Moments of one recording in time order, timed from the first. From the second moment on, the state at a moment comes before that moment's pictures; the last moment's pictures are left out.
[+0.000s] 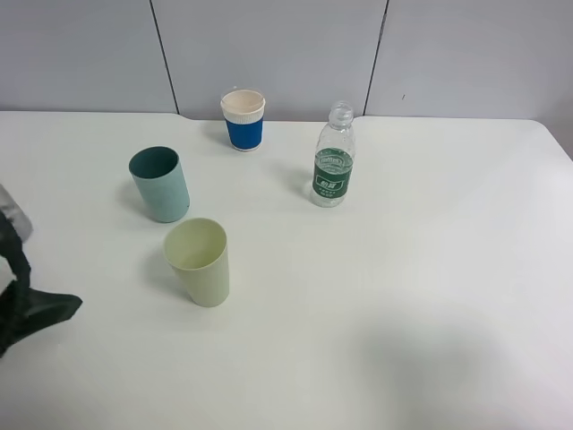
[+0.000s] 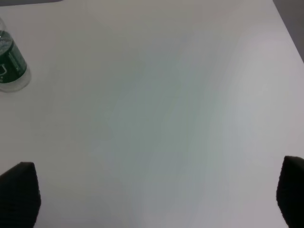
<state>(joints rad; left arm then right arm) -0.59 0.75 -0.46 0.04 0.71 0.19 -0.03 0.00 -0.51 0.01 1.07 -0.02</state>
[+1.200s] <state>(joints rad) -0.61 1.14 -0.16 -0.14 -0.12 0.05 -0.03 0.00 -0.51 0.01 1.07 -0.02</state>
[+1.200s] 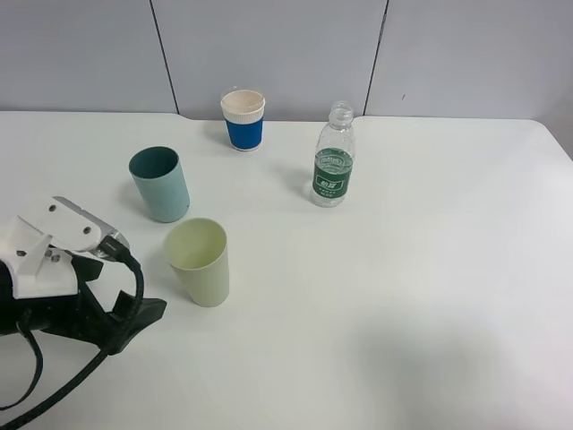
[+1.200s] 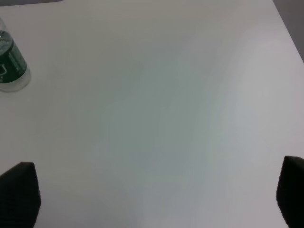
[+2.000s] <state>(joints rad) -0.61 1.52 0.00 0.02 -0.97 0.00 -0.03 0.00 -0.51 0.01 1.07 -0.02</state>
